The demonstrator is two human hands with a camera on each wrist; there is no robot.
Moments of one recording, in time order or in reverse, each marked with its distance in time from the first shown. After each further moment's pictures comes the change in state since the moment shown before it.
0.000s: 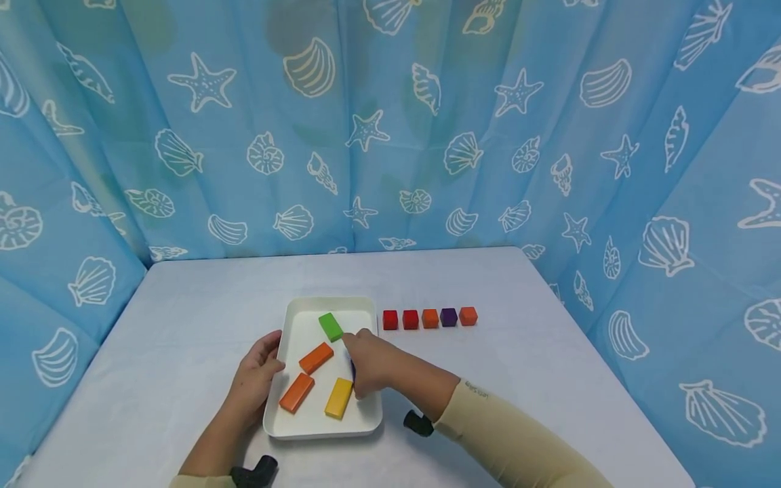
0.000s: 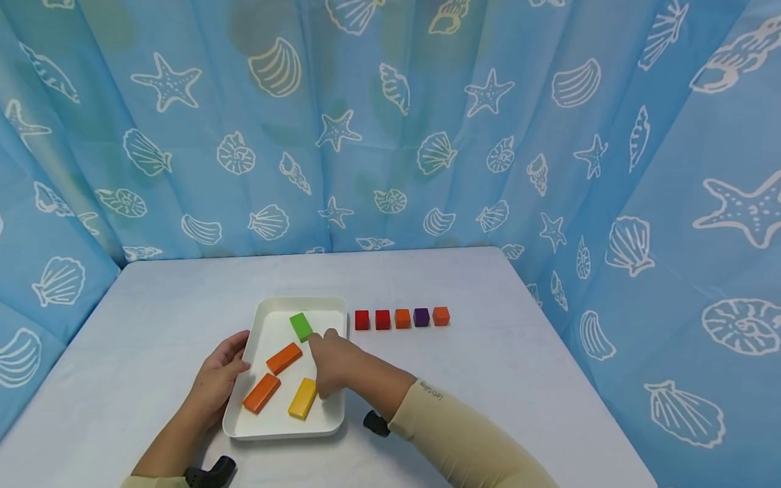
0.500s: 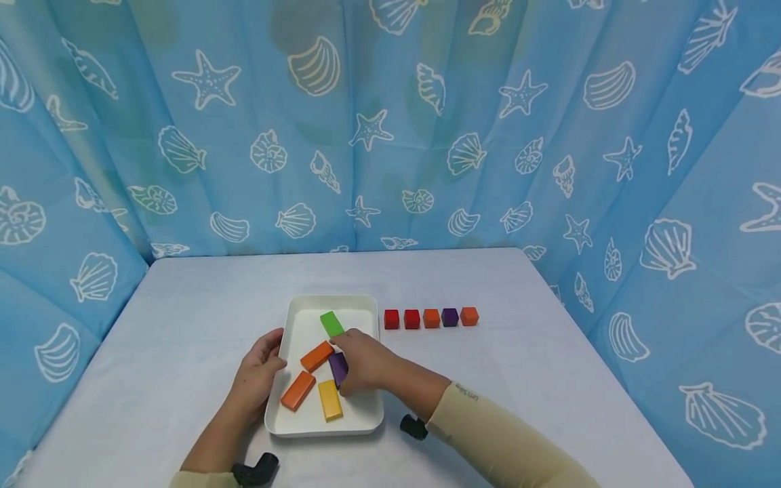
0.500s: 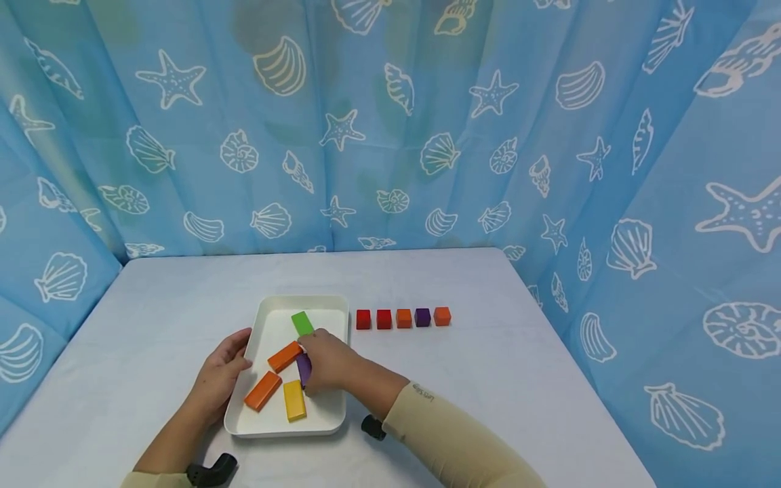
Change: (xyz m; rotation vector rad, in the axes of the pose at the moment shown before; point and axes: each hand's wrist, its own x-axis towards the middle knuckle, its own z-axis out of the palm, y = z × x) left_hand -0.002 0.004 0.000 0.015 0.007 -0.017; right_hand 0.013 -0.001 0.017 0.029 0.058 -0.114
